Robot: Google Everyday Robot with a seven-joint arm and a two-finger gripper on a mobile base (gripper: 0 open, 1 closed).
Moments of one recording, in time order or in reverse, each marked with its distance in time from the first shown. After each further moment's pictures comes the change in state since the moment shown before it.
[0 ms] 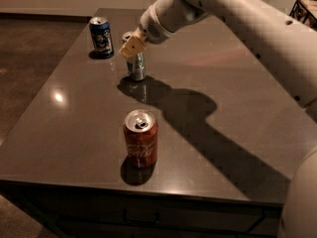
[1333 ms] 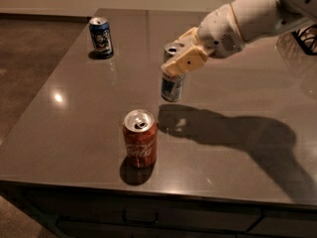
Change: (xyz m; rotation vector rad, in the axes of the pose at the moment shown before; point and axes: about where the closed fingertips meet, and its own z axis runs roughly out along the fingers) arm 0.063 0.079 -0.136 -0.238 -0.128 -0.125
